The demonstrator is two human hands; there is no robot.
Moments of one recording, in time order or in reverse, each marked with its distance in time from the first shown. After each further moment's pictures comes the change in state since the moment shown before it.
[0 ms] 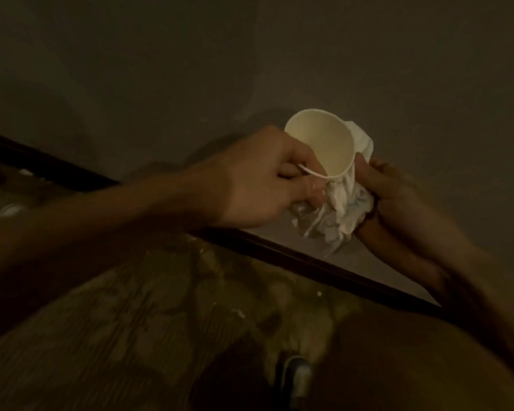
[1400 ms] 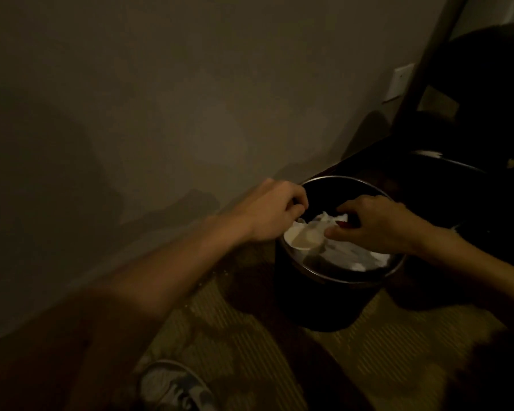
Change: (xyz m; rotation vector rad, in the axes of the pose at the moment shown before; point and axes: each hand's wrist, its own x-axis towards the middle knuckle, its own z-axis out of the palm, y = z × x) left_hand 0.126 0.145 0.468 0.573 -0.699 0.415; right_hand -0.299 0.068 -0.444 -1.384 0.563 0.418
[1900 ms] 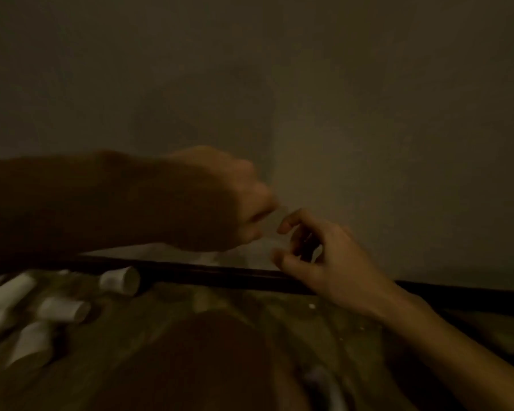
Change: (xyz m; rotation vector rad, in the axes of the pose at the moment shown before) left_hand -0.336 -0.074 -0.195 0.912 -0.076 -0.405; right_hand -0.027 -0.386 0.006 0.666 -0.021 -0.955
